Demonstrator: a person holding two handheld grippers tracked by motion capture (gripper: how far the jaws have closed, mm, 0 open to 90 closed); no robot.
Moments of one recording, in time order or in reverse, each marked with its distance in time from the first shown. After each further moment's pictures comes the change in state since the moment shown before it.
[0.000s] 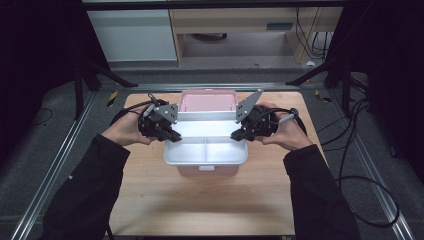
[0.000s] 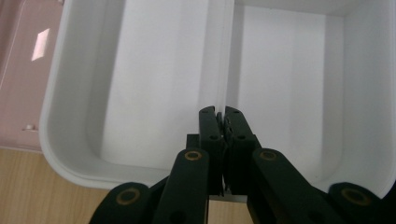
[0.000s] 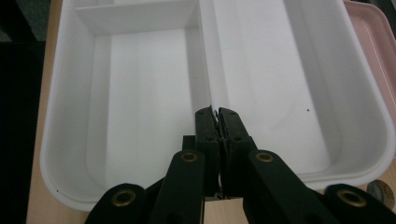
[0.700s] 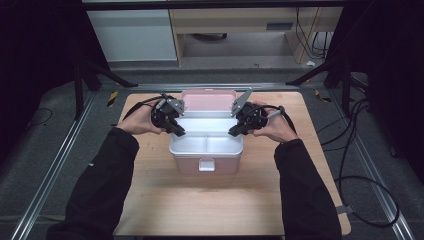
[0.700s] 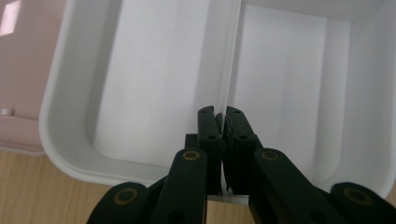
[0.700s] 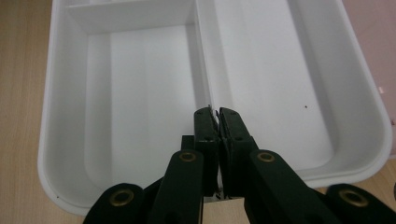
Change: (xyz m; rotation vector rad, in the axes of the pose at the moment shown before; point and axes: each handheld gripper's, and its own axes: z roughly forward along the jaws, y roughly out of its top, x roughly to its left) left arm 0.053 -0.020 0.053 0.042 -0.064 -0.071; right arm -0.048 -0.028 0.058 0.025 0.038 0.075
